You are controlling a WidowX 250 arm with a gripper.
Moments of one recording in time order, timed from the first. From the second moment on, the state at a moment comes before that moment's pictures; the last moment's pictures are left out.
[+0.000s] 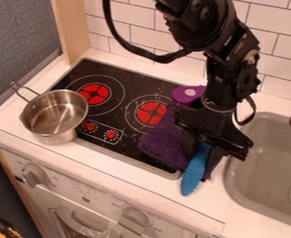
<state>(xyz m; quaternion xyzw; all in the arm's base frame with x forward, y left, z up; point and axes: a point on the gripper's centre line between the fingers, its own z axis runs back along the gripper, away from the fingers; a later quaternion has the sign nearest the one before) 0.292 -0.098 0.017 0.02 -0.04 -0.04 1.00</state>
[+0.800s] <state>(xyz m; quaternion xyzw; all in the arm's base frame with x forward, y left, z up) 0.348 -0.024 0.093 0.00 -0.11 0.07 0.99</state>
